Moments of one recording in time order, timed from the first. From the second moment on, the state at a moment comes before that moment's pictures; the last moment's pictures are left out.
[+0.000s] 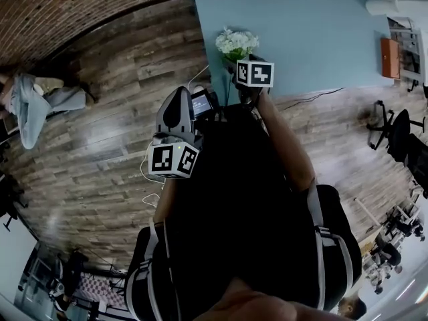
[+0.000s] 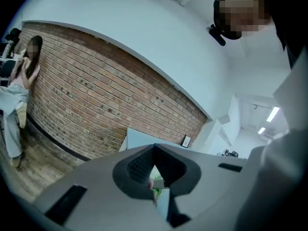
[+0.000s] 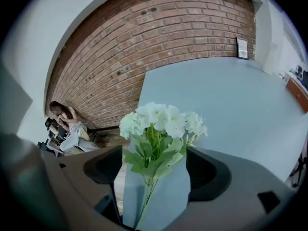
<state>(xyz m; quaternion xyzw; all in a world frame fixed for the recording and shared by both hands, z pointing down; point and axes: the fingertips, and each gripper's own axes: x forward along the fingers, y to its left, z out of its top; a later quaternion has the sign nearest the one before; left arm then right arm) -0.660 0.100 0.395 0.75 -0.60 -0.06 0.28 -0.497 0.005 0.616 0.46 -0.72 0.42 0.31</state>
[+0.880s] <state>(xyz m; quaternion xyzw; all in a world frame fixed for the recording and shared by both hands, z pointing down) -0.687 0.097 0.395 0.74 -0.60 -0.07 0.28 -0.498 -0.017 0.685 0.45 -0.64 0.38 0.49</state>
